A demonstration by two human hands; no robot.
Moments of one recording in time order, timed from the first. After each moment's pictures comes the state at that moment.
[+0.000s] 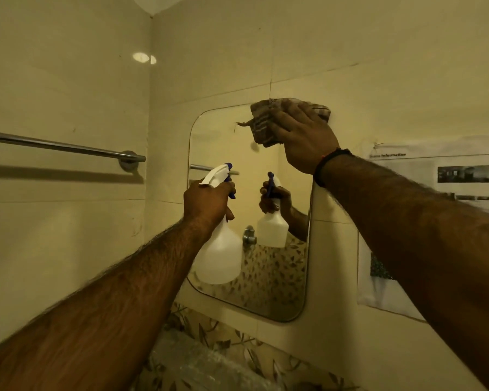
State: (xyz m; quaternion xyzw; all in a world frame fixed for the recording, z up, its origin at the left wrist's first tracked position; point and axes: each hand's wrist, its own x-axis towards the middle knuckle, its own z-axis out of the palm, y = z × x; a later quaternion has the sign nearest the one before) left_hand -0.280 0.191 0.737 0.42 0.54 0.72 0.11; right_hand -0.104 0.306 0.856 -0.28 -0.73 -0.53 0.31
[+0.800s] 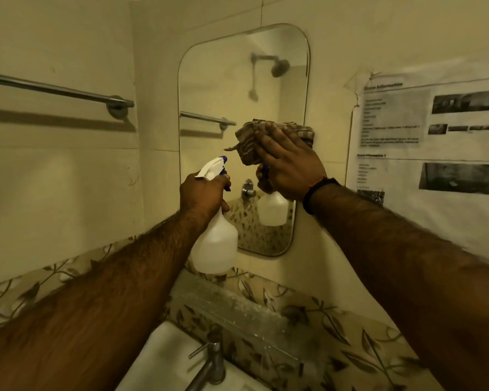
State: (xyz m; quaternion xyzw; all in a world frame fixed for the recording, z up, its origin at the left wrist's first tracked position) left_hand -0.258 0.181 0.651 0.40 0.59 0.69 0.13; right_hand -0.093 0.297 0.698 -0.27 -0.80 -0.47 0.26
